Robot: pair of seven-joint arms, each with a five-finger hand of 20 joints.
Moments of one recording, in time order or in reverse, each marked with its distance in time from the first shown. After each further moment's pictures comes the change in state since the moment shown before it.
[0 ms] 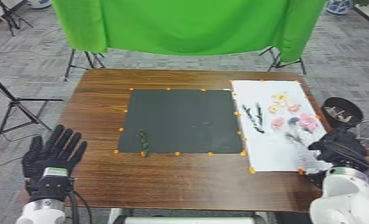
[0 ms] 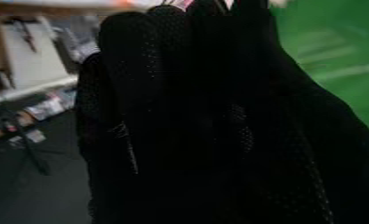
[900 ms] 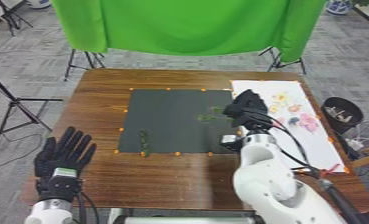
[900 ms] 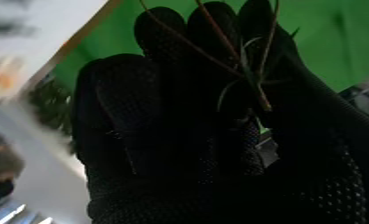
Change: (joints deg) left arm -1.2 0.2 2.5 0.2 0.7 0.8 -1.9; right arm 32.9 -8.8 -35.7 5.3 2.0 3.0 -1.2
